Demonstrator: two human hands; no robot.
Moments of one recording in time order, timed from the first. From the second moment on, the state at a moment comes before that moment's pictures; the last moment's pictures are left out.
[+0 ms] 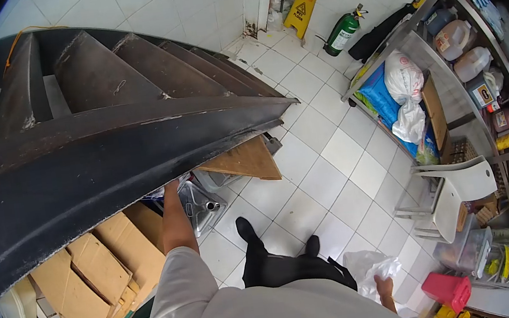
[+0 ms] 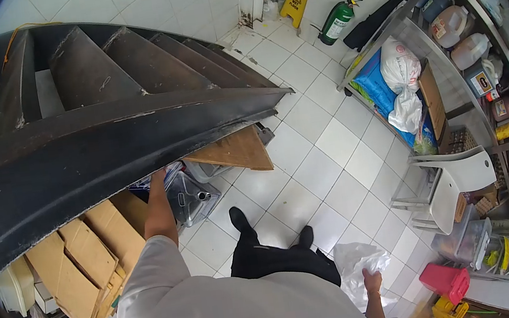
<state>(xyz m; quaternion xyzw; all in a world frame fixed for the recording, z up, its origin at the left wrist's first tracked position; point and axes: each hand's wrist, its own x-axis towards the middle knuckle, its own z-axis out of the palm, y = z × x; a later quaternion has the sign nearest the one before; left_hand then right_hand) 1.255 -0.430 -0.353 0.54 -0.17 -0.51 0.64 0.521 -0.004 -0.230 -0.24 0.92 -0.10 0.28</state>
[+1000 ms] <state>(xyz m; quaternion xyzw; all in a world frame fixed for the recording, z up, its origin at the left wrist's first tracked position) 1.131 -0.361 -0.339 0.84 -0.10 -0.22 0.49 0.273 -0.158 -0.286 -0.35 0.83 -0.04 0.43</state>
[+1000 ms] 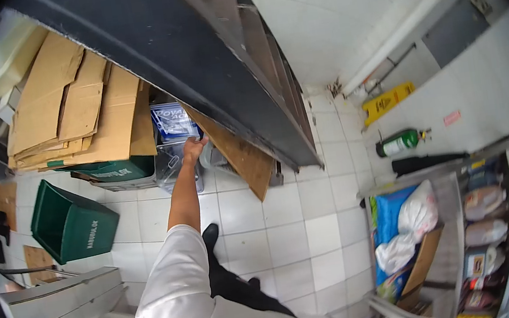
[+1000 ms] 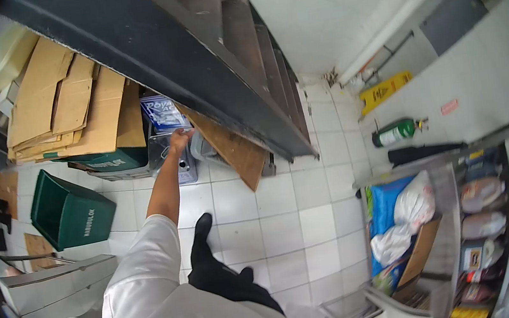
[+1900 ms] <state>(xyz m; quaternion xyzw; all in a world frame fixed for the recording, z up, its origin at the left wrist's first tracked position) 1.137 -0.443 -0.298 0.54 -0.07 -0.32 0.78 0.496 -0.283 -0.174 -0.51 0.83 -0.01 0.23</state>
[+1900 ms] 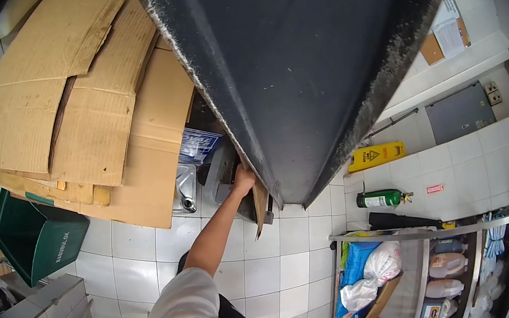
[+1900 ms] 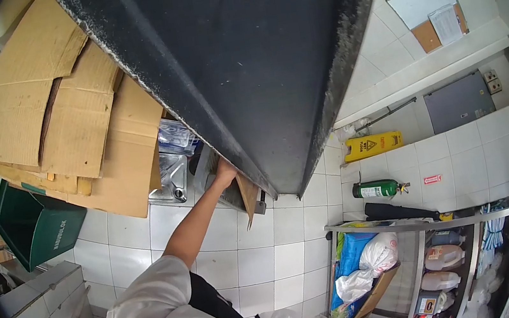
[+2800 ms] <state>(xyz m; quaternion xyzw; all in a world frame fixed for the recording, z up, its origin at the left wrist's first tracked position) 0.777 -0.200 -0.186 0.52 0.02 -0.26 0.81 0.517 -0.259 -0.264 -0.49 0.37 0.06 0.79</state>
